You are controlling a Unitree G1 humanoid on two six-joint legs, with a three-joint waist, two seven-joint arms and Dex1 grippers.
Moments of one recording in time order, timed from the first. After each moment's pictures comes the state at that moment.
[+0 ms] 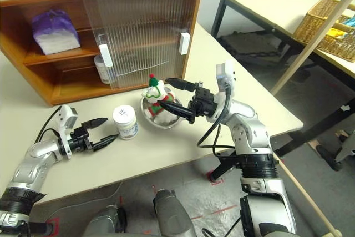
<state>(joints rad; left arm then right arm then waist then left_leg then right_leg) -0.19 0.45 -0.02 0.25 -0.30 0.05 -0.98 -0.48 -0.47 -0.06 0.13 0.60 0.25 1.21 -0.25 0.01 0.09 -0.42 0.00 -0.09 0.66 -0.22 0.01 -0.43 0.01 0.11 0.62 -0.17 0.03</state>
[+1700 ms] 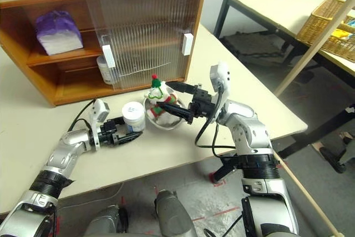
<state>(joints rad) -0.33 0.32 -0.08 0.38 -0.21 0.00 -0.94 -0.47 -0.48 -0.04 0.12 0.57 0.30 1.17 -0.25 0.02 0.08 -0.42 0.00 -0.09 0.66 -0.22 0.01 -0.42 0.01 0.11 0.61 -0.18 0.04</state>
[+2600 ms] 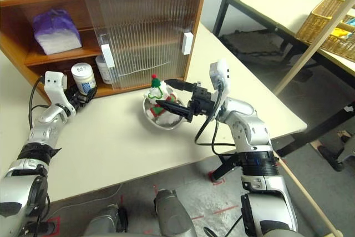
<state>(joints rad) -0.68 0.38 0.15 0.89 -0.14 -0.10 -0.41 -0.50 -0.48 -0.04 0.13 0.57 0.30 1.19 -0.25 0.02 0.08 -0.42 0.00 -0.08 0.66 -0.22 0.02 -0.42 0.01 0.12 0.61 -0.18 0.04</state>
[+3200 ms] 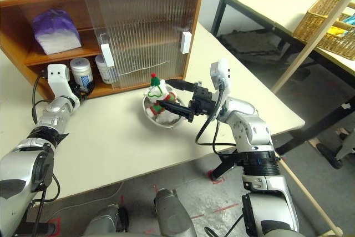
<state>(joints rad) -0.87 0.36 0.20 1.21 -0.13 -0.19 -0.26 -0.49 -0.49 -0.04 0.13 0.57 0.30 1.19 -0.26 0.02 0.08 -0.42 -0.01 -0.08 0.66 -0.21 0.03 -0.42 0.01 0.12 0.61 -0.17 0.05</state>
